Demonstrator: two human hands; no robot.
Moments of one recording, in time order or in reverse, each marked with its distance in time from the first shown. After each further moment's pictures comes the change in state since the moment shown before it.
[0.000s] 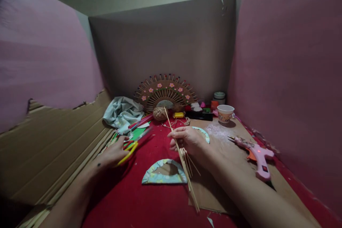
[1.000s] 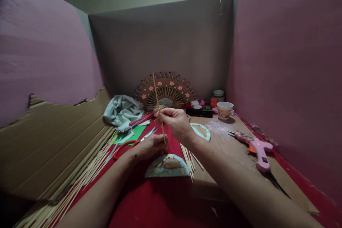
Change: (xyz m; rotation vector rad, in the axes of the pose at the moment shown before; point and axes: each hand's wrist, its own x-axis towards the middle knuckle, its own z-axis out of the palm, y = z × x) left_hand 0.006 0.082 0.045 -0.500 -0.306 0.754; right_hand -0.001 -0.026 0.065 -0.213 0.110 -0.648
